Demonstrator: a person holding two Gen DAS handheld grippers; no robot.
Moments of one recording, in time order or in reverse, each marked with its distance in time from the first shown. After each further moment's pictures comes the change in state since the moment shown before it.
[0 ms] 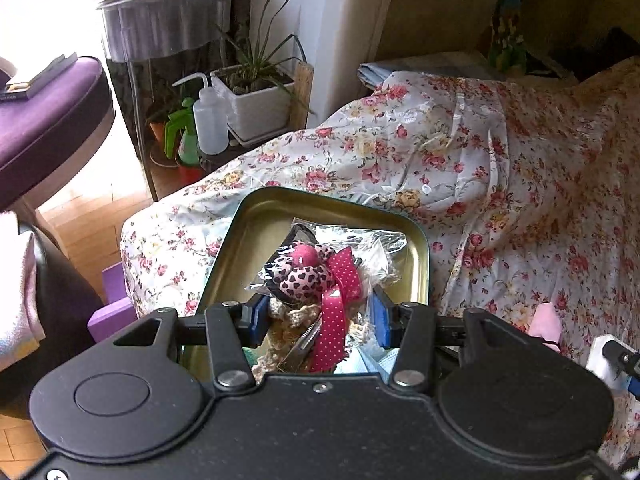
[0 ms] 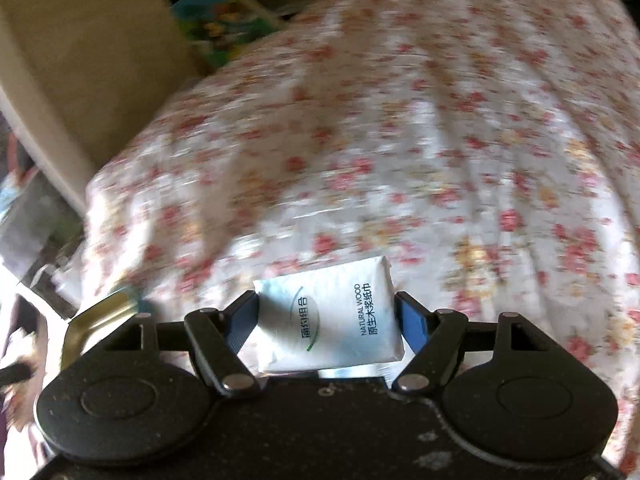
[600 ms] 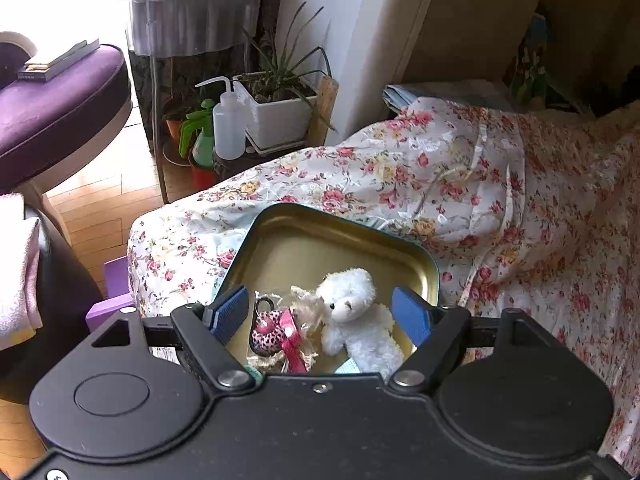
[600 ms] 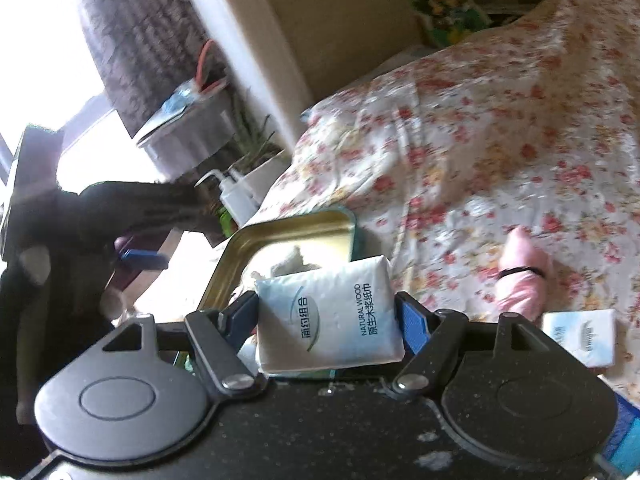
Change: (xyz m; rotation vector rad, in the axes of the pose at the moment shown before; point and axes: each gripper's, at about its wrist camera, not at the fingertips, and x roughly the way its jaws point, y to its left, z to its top) left arm -0.001 0.012 0.007 -0.084 -0.039 0.011; right arm -0.040 0.115 -0.064 -0.310 0.060 0.402
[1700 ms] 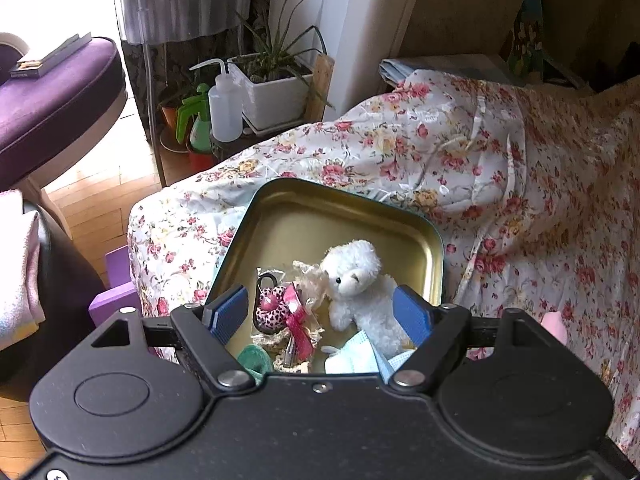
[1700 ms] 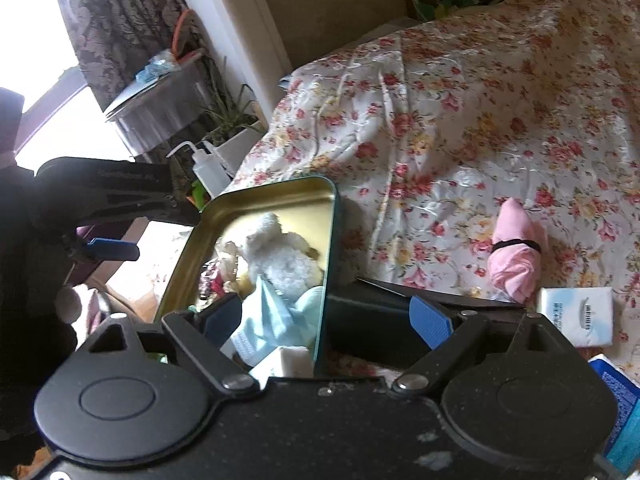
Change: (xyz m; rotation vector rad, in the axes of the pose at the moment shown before) left arm 0.005 0.000 -0.009 0.038 0.053 0.001; right arm 0.024 -0.002 -0.008 0.009 0.068 -0.105
